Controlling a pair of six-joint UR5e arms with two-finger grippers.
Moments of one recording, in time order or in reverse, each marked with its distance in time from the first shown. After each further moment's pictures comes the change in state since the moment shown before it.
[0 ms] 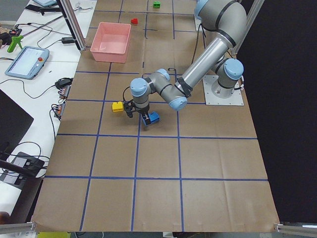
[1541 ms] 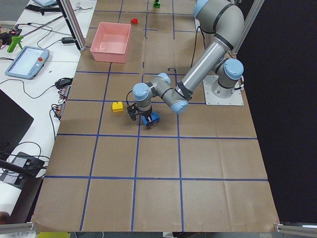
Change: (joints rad) left arm 0.008 -0.016 -0.048 0.022 0.014 0.008; right arm 0.001 0.114 0.020 -0.142 0.077 -0.042
